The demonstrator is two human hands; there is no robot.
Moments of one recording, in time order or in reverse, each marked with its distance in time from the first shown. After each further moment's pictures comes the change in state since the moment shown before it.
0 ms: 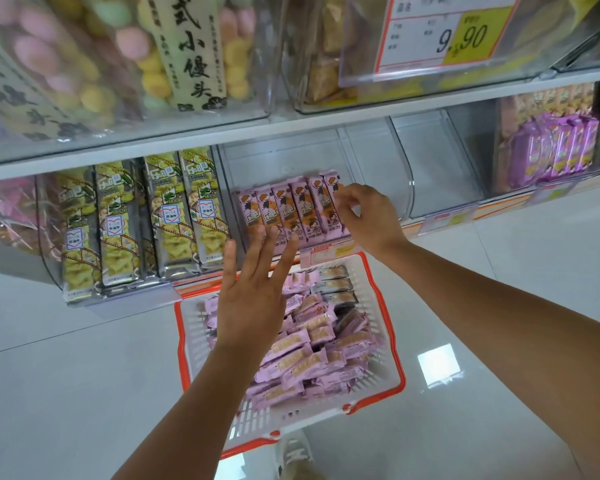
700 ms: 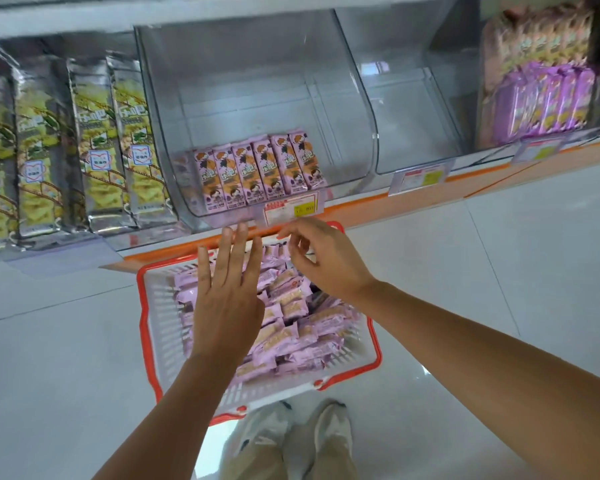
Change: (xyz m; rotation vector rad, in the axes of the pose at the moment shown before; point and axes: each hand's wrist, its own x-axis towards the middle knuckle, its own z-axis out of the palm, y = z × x) left_hand -0.042 0.052 0.045 0.023 -0.036 -0.082; right_hand -0.097 0.031 0.030 0.157 -0.150 -0.354
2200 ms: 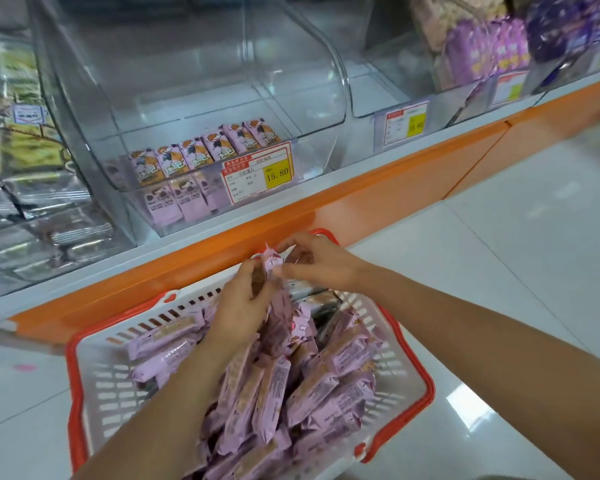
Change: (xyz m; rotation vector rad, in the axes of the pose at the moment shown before) left_hand 0.058 0.002 0.144 -1.079 -0.109 -0.009; right_hand -0.008 0.103 0.072 0.335 -0.096 0.448
